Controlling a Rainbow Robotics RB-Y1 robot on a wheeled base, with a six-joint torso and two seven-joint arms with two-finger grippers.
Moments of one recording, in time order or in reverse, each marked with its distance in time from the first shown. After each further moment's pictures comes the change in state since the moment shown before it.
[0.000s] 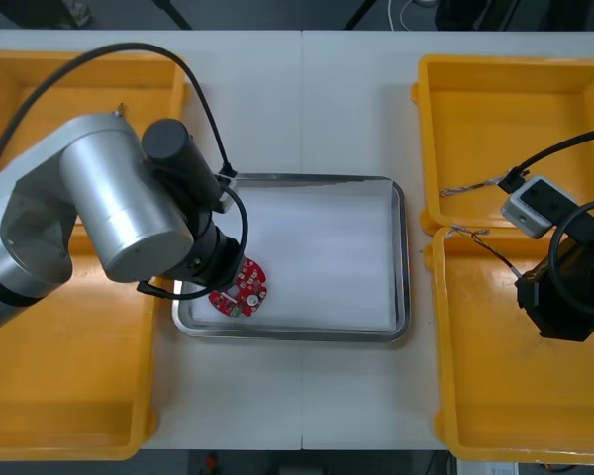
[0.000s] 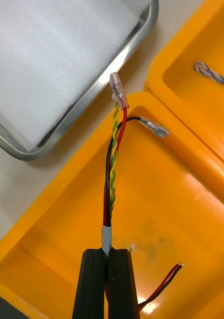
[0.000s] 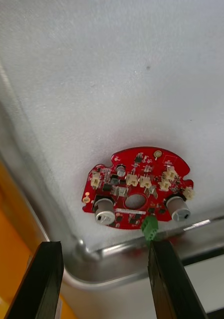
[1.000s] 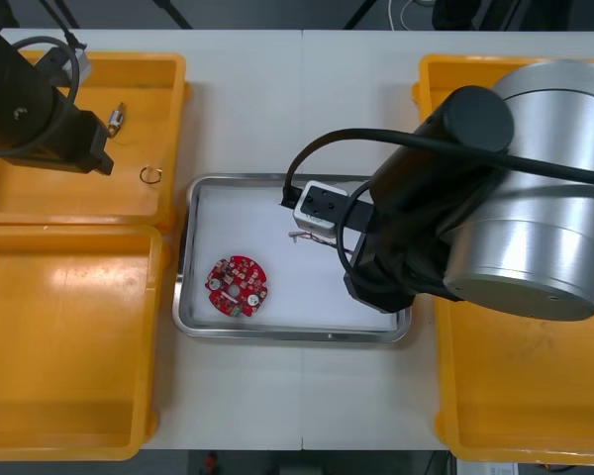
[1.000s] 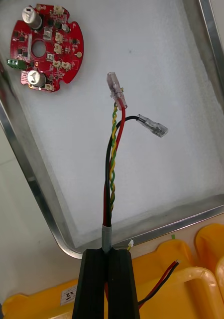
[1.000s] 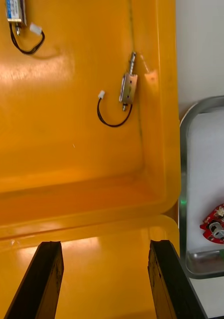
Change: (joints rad) right arm -0.578 0.189 0.686 0.260 0.166 0.001 -0.006; left arm -0.068 0.118 0.521 0.254 0.156 0.131 -0.326
